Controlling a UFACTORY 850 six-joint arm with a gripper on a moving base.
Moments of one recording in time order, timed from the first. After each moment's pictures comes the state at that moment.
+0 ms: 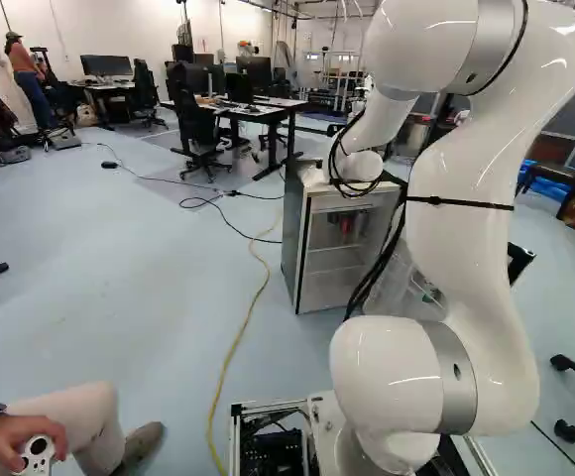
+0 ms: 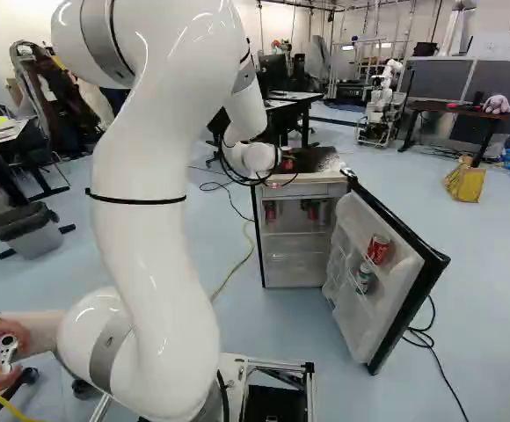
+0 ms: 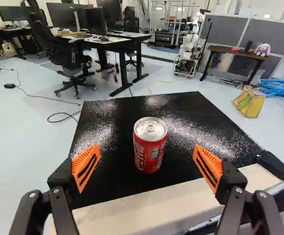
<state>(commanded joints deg) -12.6 -24.2 -56.2 -4.3 38.1 0.0</state>
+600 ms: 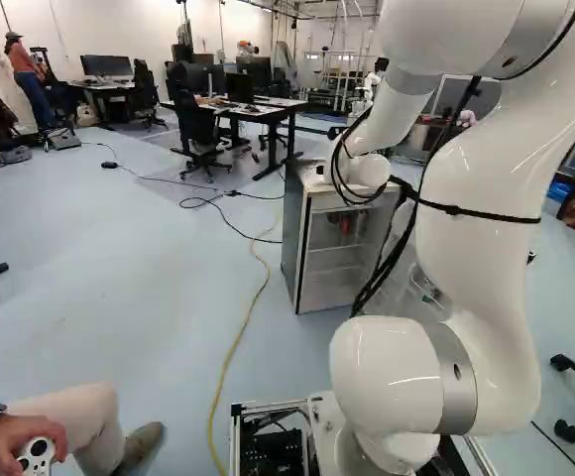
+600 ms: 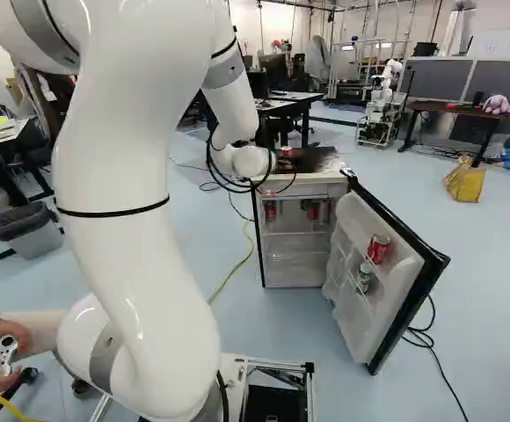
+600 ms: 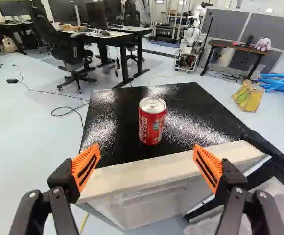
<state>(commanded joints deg) -12.7 -16.1 -46.4 -4.3 38.1 0.0</state>
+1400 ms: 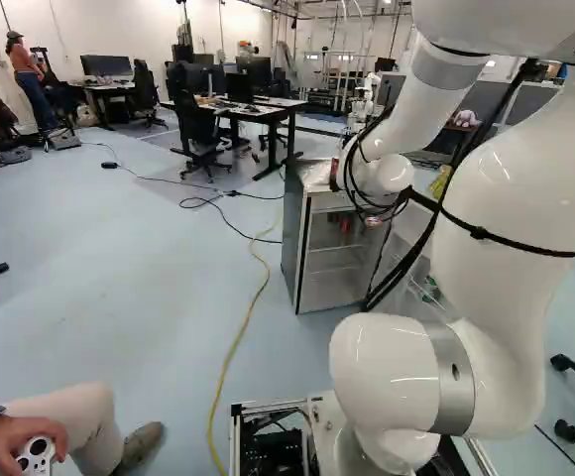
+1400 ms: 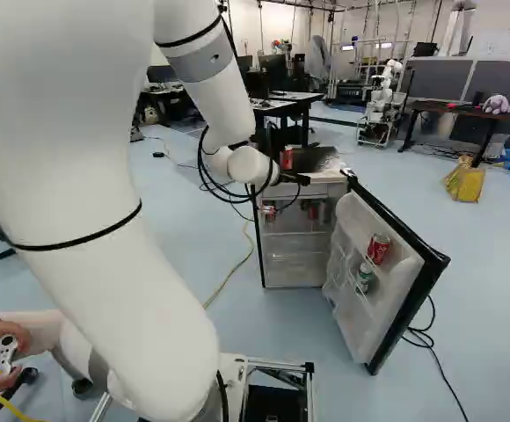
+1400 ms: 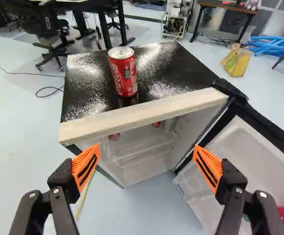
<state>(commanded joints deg) -17.1 -5.2 -36.1 -1.2 25.2 0.0</state>
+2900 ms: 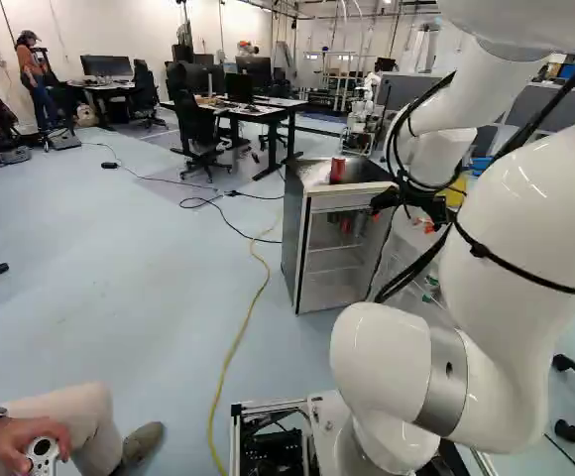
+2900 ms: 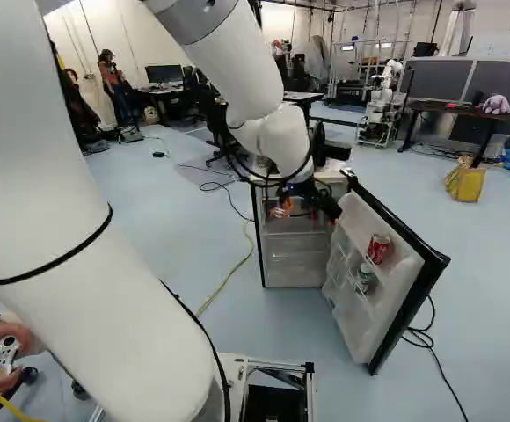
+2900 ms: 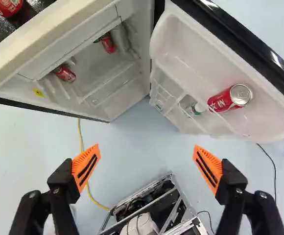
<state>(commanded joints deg) -31.1 1.2 -41.3 1.5 -16.3 0.0</state>
